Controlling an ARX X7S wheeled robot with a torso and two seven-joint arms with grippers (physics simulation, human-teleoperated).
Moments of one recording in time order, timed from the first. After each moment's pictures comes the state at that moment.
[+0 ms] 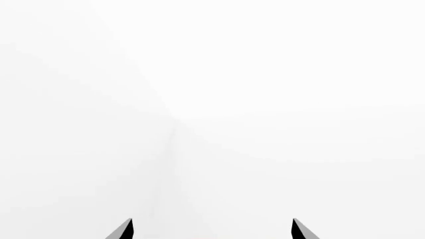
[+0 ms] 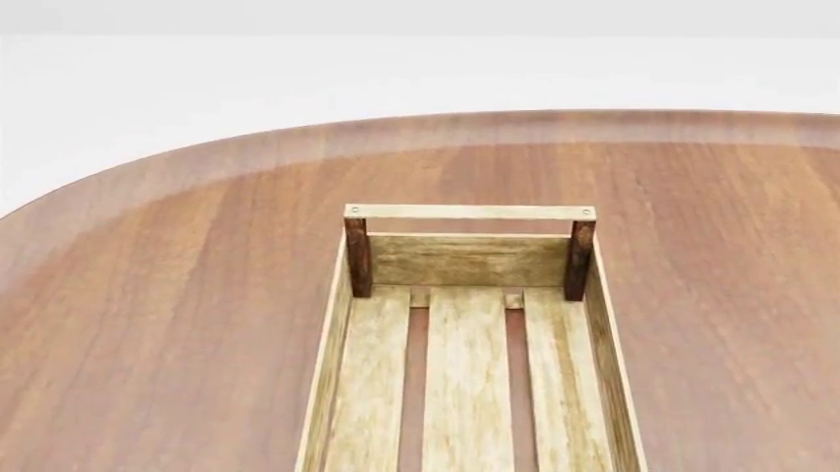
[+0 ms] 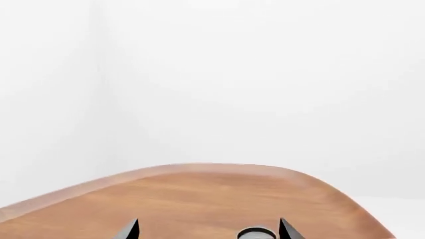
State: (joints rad) left arm 0.14 -0.34 0.14 0.11 0.18 0.92 -0.78; right arm -0.29 0.19 0.31 -0.20 0.06 -0.26 0.97
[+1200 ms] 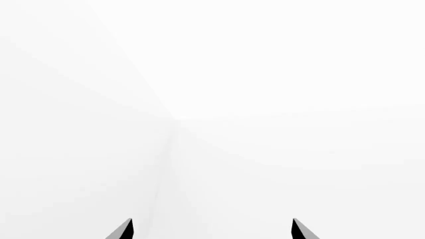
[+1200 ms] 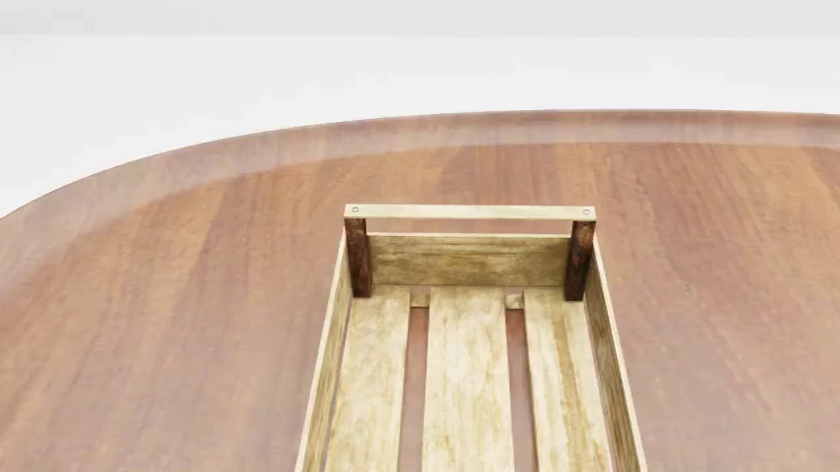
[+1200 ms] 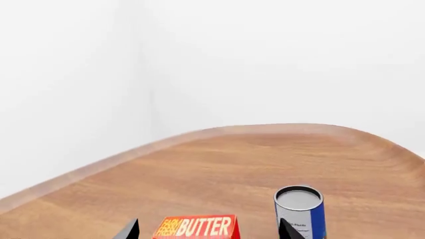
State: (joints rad) left arm 0.14 -0.35 0.16 0.12 0.19 0.91 -0.81; right arm -0.32 0.27 0.30 -0.08 0.36 -0.39 0.76
